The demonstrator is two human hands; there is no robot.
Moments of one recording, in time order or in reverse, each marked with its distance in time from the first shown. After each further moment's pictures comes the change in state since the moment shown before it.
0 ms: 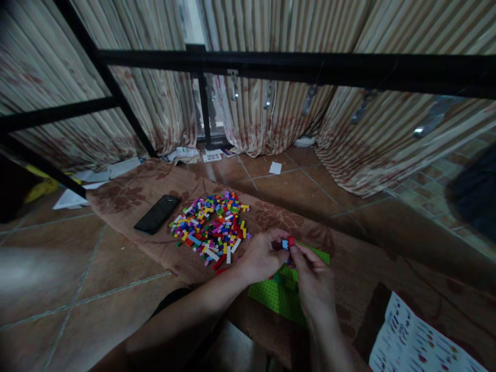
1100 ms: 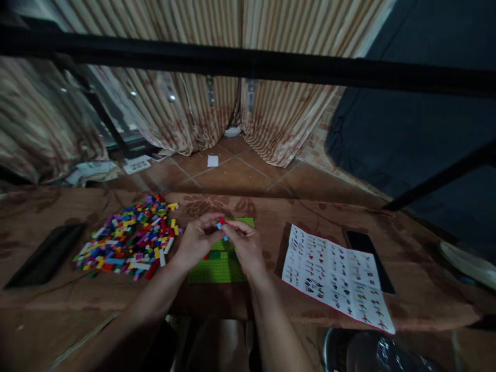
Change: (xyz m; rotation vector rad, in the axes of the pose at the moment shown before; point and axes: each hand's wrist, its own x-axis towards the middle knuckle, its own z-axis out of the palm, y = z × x) left_hand 0.007 0.015 0.036 -0.144 -0.035 -0.052; right_hand -0.002 -0.014 -0.032 0.257 0.034 0.011
